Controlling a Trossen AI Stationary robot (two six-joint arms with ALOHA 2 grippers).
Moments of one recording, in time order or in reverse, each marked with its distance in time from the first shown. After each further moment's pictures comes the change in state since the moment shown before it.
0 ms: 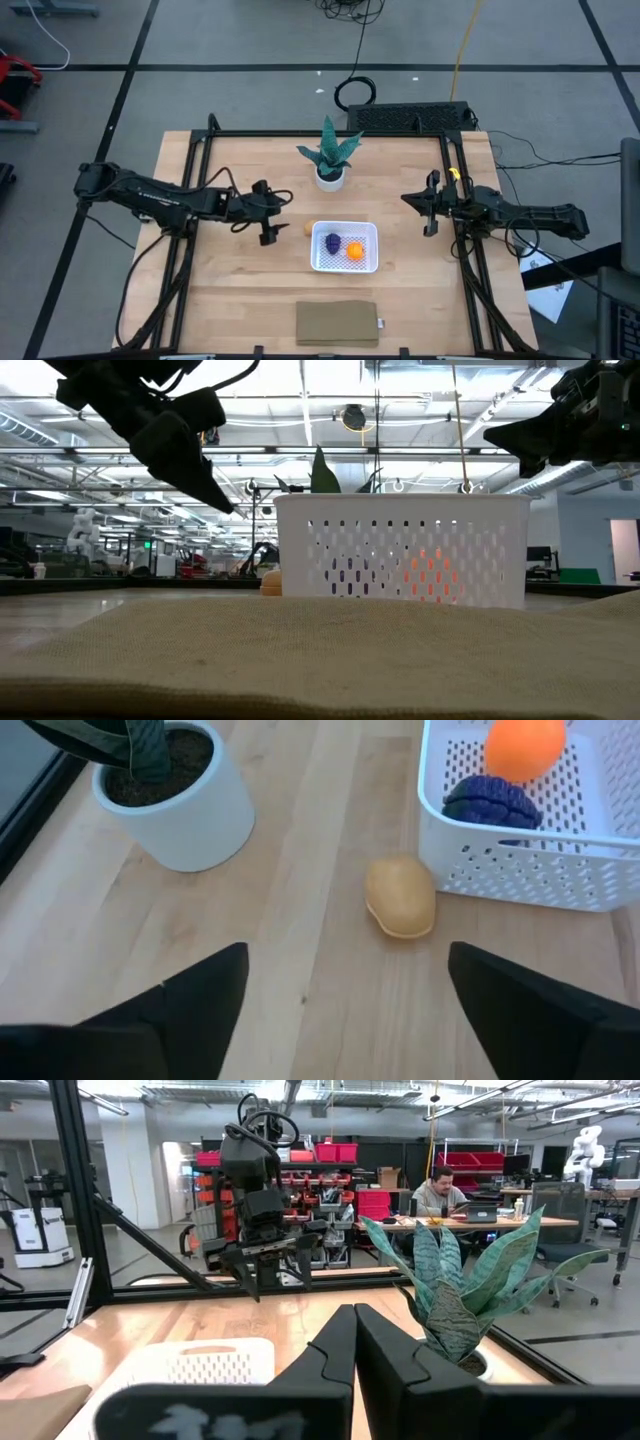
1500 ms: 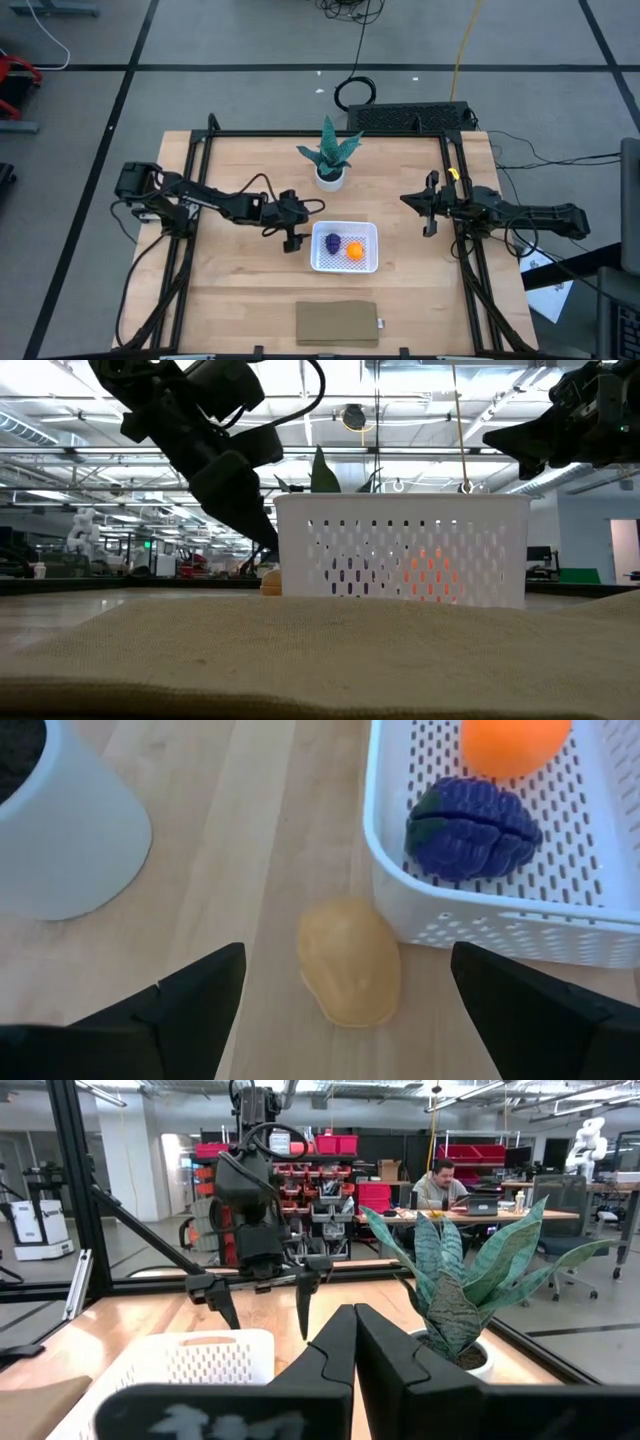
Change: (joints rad) left arm 0.023 0.384 0.159 0.168 0.125 0.021; right arm 0.000 0.014 0.000 -0.006 0.000 0.000
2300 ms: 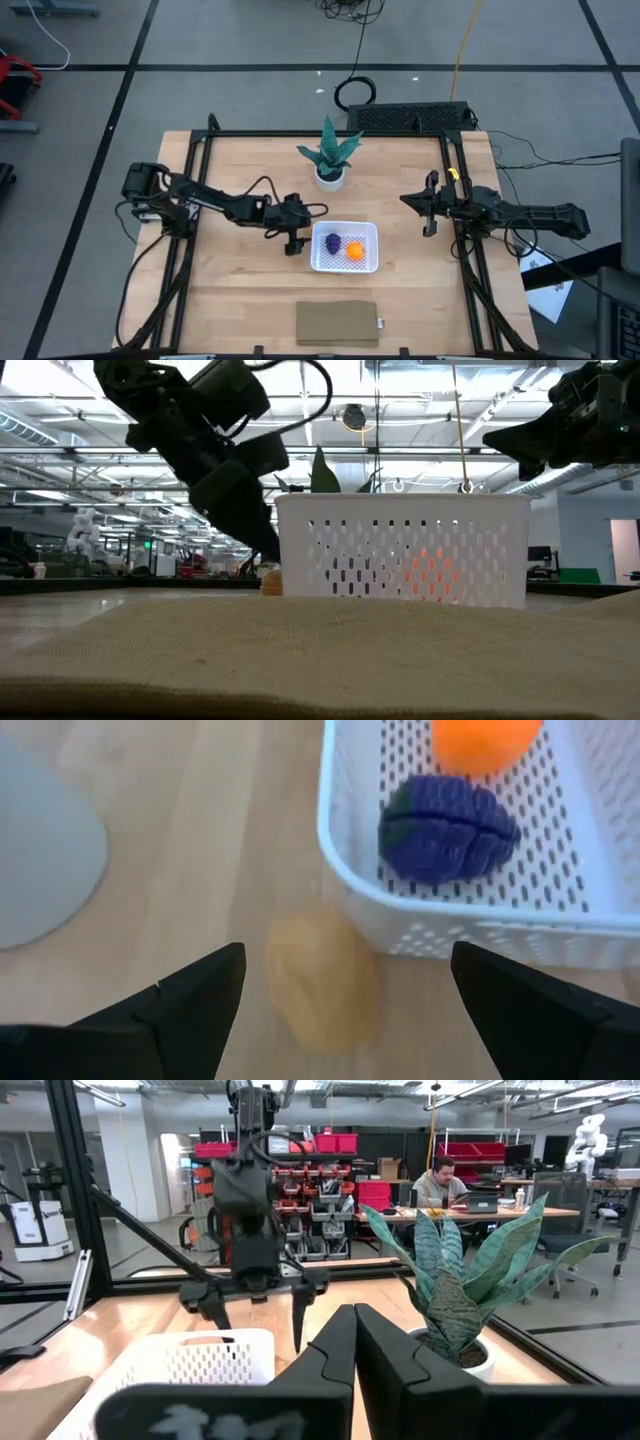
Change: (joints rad) left arm -0.001 0.055 0.001 0.058 0.047 0.034; right arm 0.000 0.002 0.000 -0.002 0.000 0.007
